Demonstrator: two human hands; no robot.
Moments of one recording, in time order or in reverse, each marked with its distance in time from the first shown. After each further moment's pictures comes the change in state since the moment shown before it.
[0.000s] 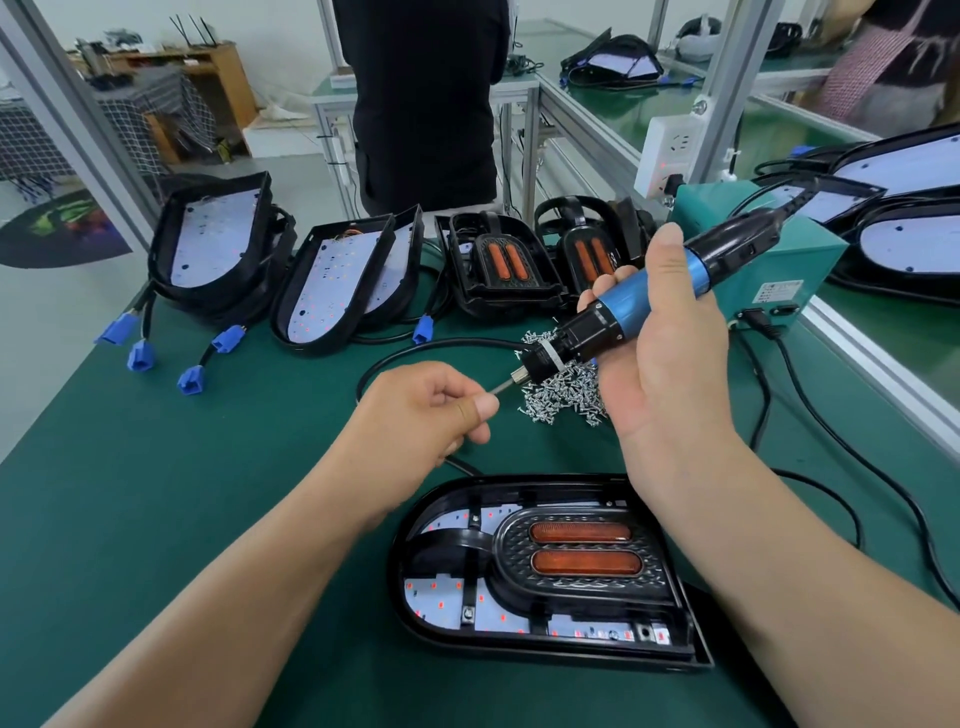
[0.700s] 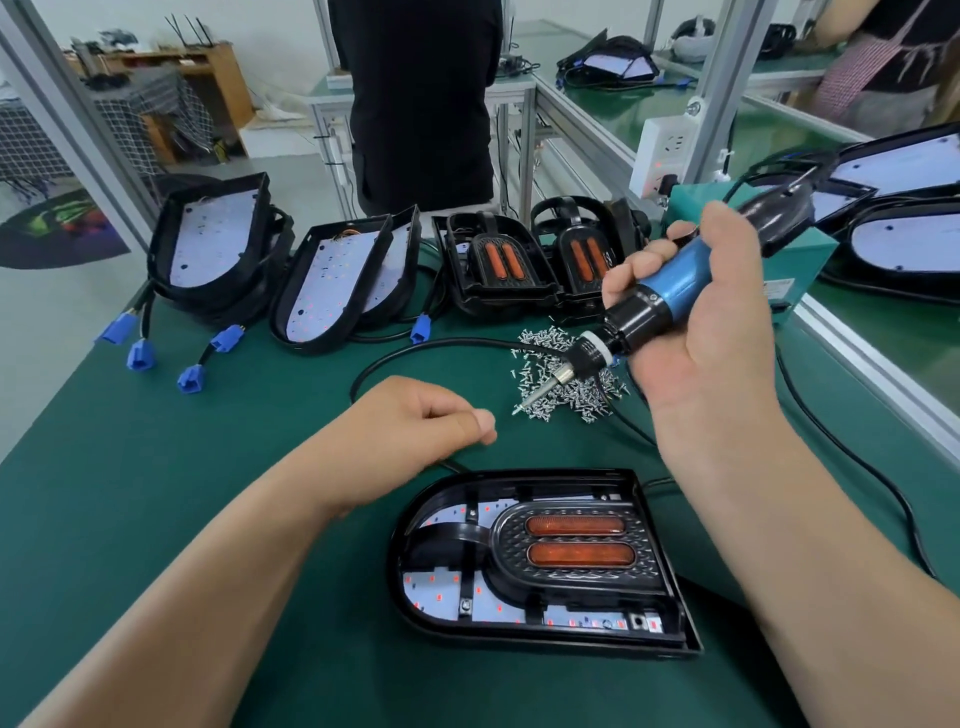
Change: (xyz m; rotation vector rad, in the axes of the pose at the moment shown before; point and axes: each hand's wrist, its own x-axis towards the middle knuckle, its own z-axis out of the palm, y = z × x) left_hand -0.004 0.004 -0.019 0.248 -0.259 -0.013; right_hand 0.004 -0.036 0.000 0.200 -0.055 0.133
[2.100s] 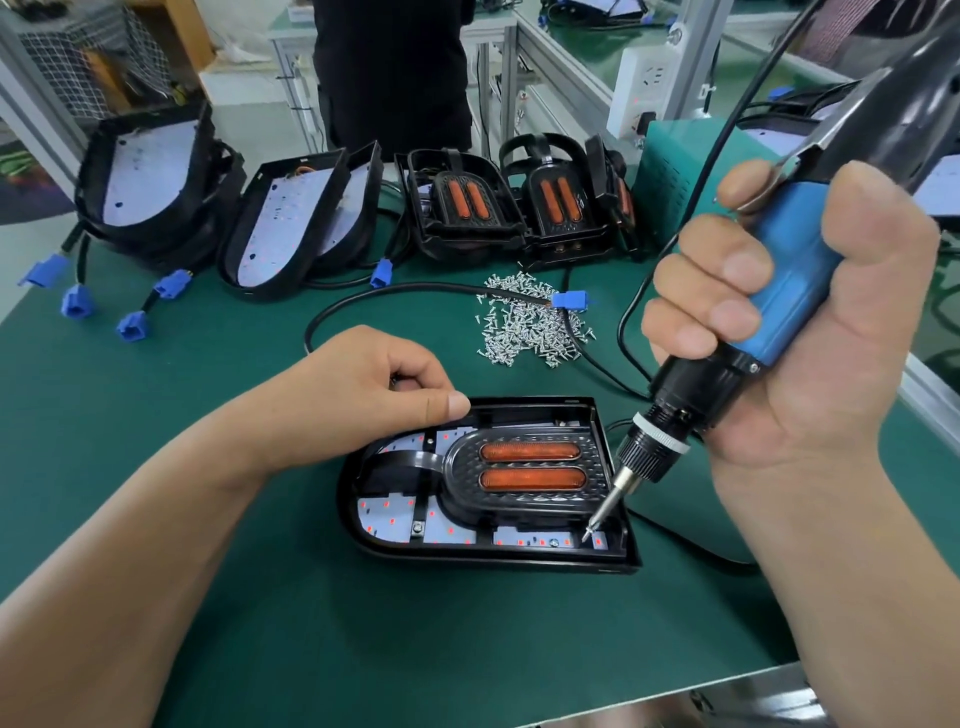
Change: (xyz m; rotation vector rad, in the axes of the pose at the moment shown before) left_hand -0.005 0.003 0.003 0.213 -0.042 0.154; right_hand -0.074 -0.048 -0.029 -0.182 -0.520 0.066
